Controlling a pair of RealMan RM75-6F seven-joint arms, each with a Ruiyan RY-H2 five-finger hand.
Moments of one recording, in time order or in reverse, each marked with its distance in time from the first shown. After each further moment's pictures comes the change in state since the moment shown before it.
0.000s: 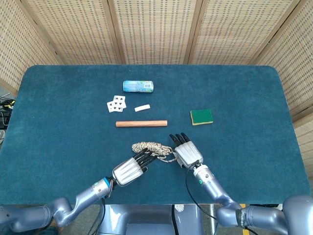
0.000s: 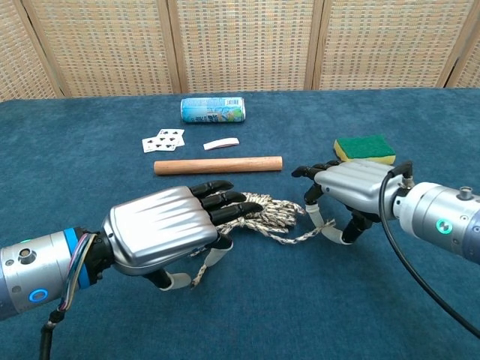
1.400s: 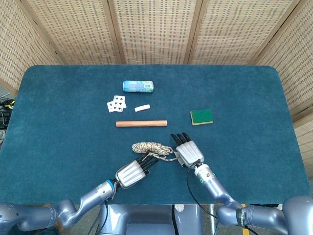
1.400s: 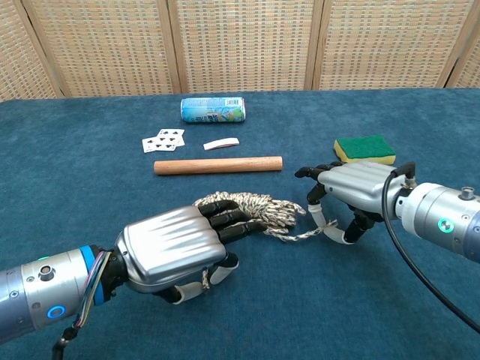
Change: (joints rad) left arm -0.030 -0.057 0.047 0.043 -0.073 -0.010 0.005; right arm -0.005 -0.003 0.001 0.025 -0.008 -0.010 0.041
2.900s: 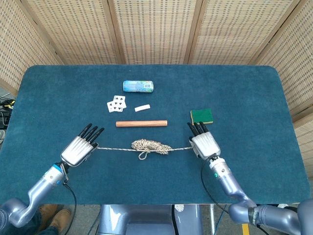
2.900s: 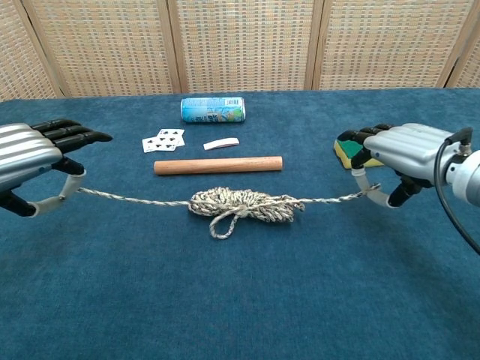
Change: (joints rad) left arm 0.147 0.375 0.023 0.000 -0.087 0.224 -0.224; right arm -0.049 0.107 0.003 0.020 -0.055 0.091 -0.006
